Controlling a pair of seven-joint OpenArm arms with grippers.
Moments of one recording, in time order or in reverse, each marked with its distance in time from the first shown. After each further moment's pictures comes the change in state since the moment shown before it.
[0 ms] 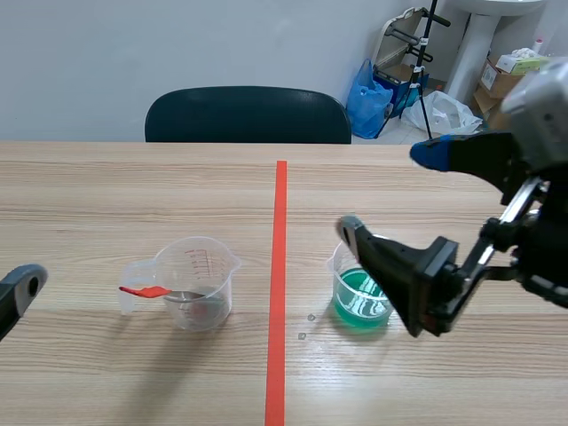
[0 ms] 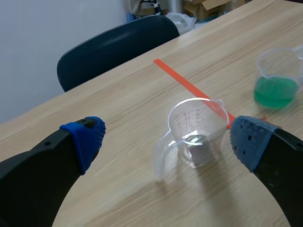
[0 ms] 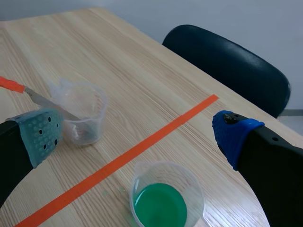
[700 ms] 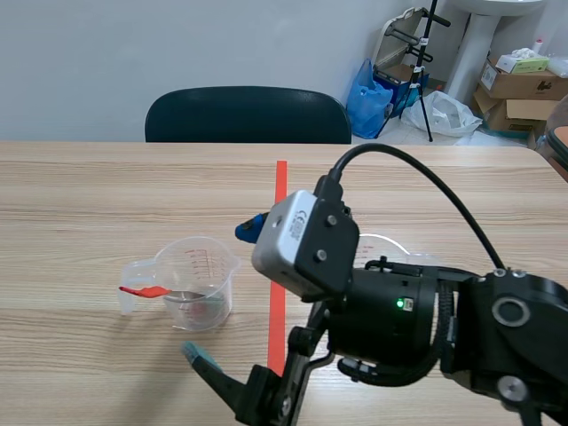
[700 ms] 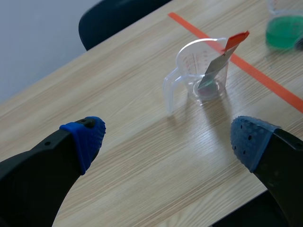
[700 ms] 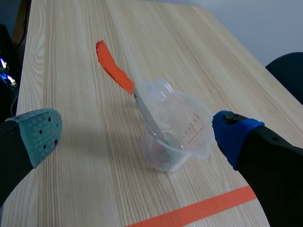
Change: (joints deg) left arm 17.3 14.3 -9.7 0.0 14.2 0.0 -15.0; right arm 17.4 -6.3 -30.8 -14.1 -20.7 -2.3 8.6
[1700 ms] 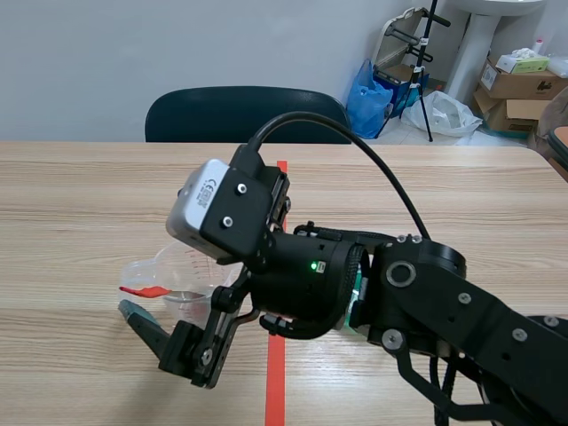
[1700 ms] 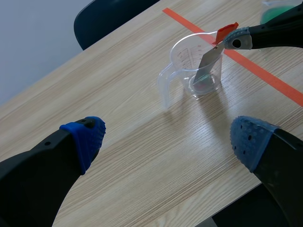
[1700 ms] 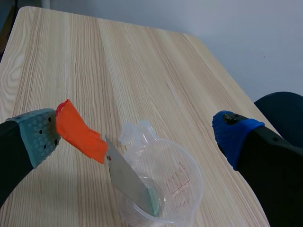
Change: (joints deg) left arm 0.0 2.0 0.0 -0.1 3.8 -0.4 -0.4; right arm 10.2 -8.2 -7.1 -7.6 -3.5 -3.8 0.9
